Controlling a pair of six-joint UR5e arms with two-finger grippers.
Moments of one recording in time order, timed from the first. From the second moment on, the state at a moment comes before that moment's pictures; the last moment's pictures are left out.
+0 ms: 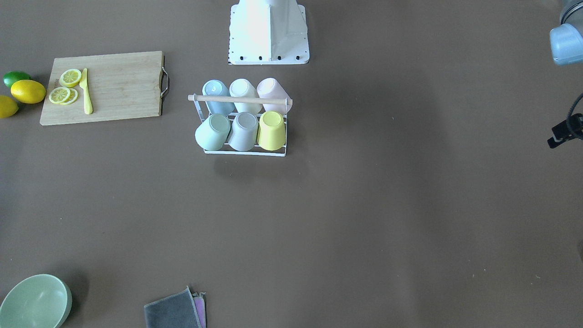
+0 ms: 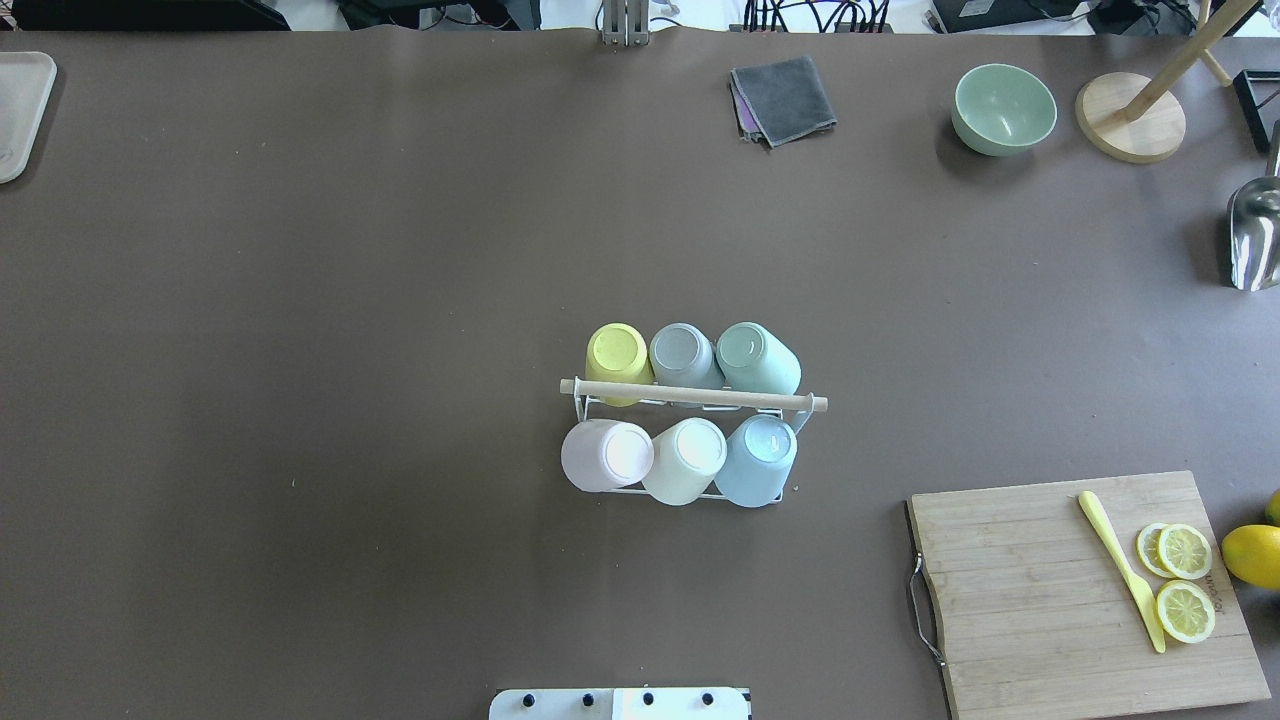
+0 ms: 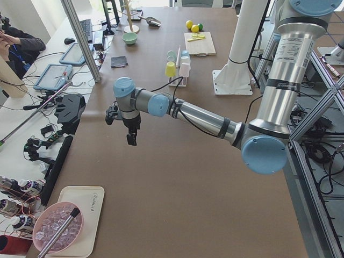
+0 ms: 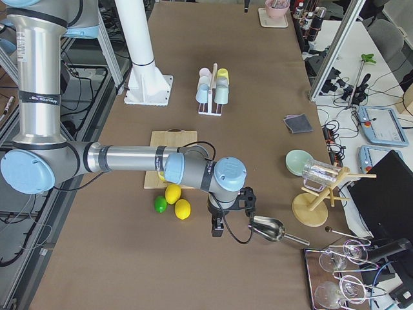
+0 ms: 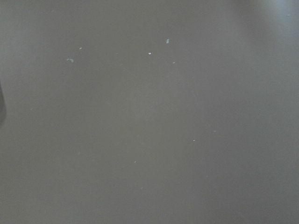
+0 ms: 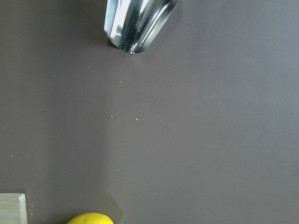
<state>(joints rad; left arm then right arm) -1.40 -1.69 -1.74 -1.48 -2.33 -0.28 1.63 -1.64 1.69 -1.79 2.31 -0.23</state>
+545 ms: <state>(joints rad) -1.52 -1.55 -1.76 -1.47 -2.34 0.04 1.63 -1.64 1.69 -1.79 2.31 -0.23</state>
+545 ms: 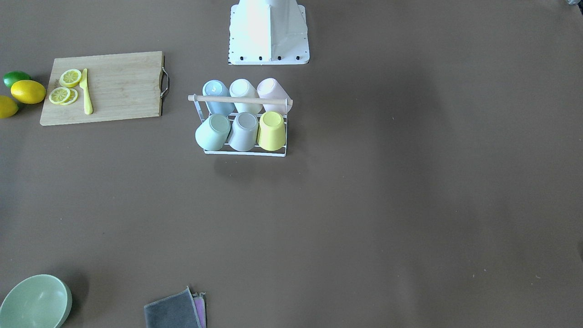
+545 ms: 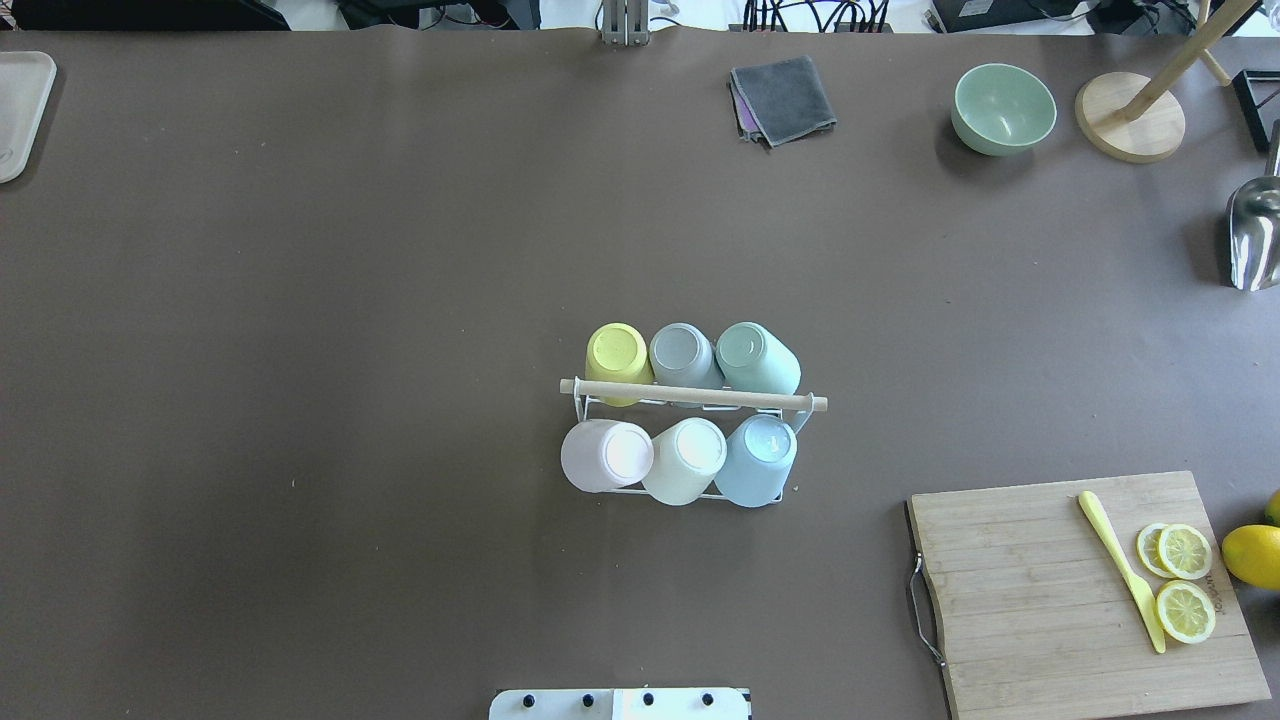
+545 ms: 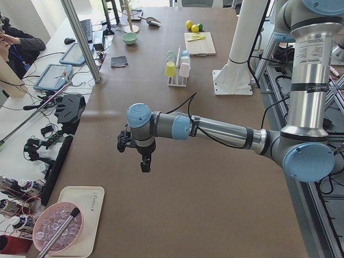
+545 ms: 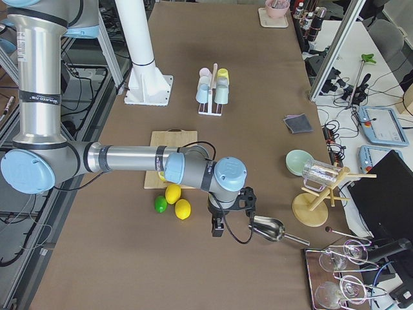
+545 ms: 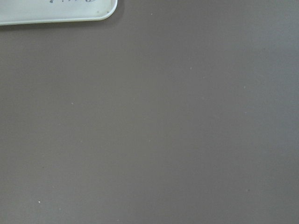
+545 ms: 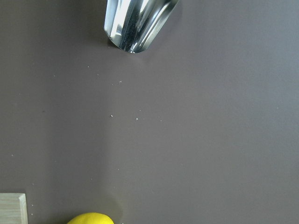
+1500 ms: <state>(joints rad) -1.54 -1.55 -1.75 -1.48 -2.34 0.12 1.63 -1.65 1.69 -1.79 2.31 -0.23</state>
